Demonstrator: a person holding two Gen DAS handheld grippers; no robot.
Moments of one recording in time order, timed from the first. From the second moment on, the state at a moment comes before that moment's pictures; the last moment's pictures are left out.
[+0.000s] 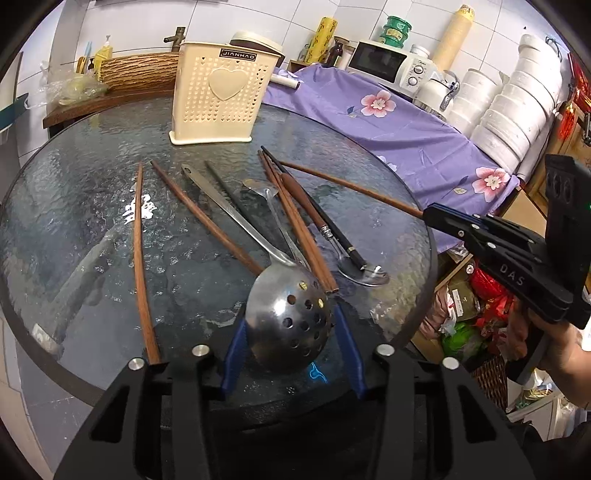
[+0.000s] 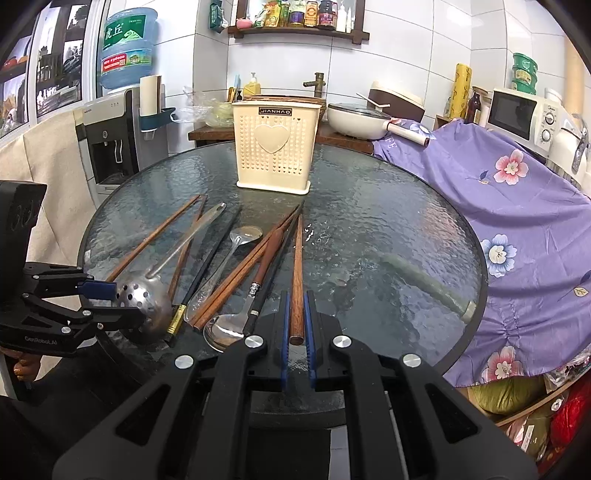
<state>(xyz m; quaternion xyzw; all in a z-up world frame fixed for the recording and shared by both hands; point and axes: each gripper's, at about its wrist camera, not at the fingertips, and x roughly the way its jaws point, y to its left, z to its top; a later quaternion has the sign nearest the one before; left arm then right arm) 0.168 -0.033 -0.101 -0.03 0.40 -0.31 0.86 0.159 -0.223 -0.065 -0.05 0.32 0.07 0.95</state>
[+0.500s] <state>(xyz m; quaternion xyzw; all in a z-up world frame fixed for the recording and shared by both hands) 0.165 -0.040 -0.091 -0.03 0.42 -0.36 0.83 0.159 -0.223 -0.063 -0.05 0.31 0.07 0.95</state>
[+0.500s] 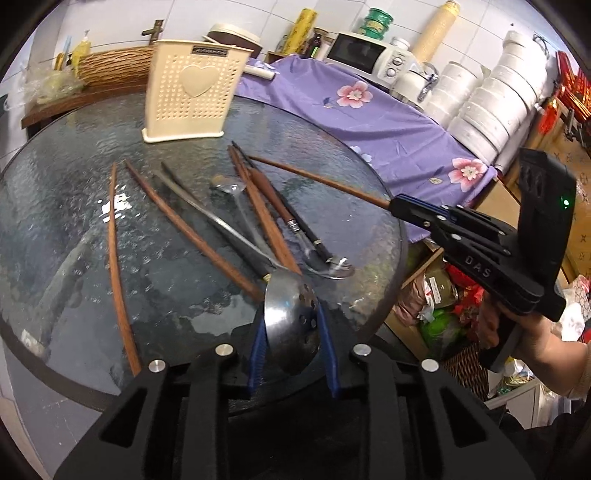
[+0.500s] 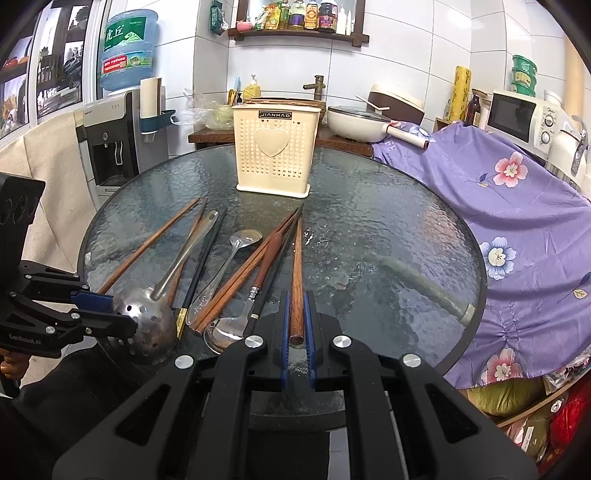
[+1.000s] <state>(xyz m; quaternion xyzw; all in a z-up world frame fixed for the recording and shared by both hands) 0.163 -0.064 -0.072 0.04 0.40 -0.36 0.84 0.155 -0.223 -0.054 -0.05 0.30 0.07 0.95</state>
